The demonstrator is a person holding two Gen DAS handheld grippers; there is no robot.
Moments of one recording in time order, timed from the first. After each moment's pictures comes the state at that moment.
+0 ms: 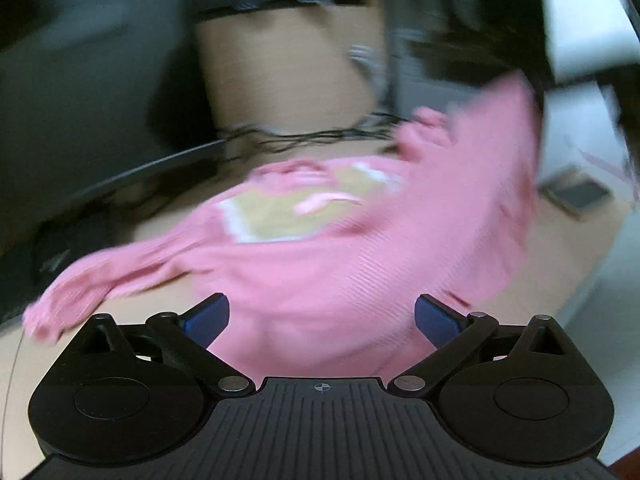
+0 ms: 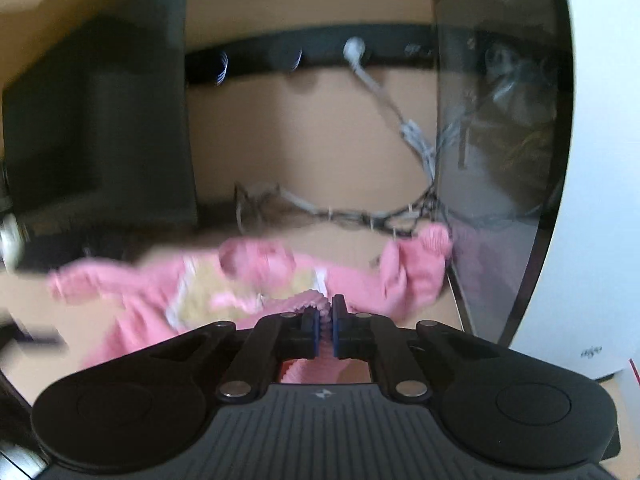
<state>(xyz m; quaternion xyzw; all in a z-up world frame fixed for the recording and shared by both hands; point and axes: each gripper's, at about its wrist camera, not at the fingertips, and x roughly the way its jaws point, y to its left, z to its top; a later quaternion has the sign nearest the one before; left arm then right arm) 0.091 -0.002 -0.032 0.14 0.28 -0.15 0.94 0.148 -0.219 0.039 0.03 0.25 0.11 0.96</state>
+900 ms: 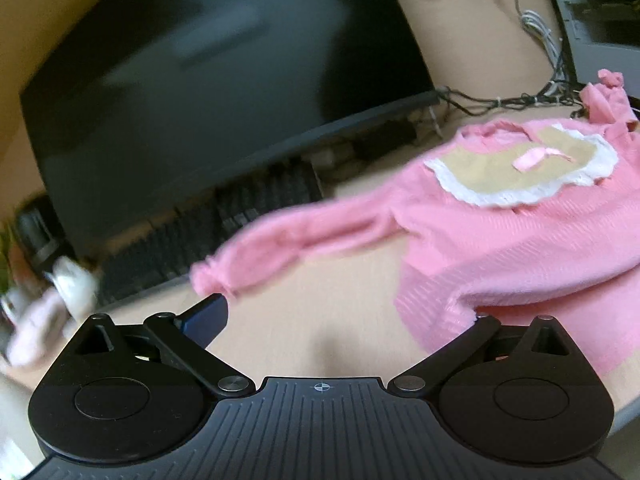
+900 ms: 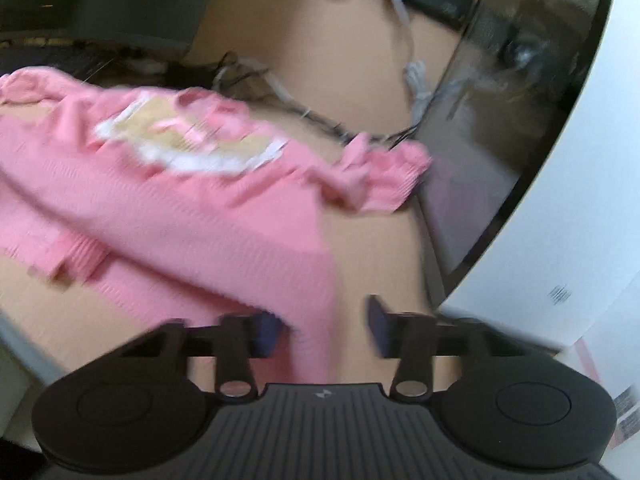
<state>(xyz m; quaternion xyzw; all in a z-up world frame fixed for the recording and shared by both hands) 0.101 0.090 -0.042 0.19 0.26 0.12 0.94 0.120 -0.211 -0.066 -0.18 0.26 0.01 0.95</state>
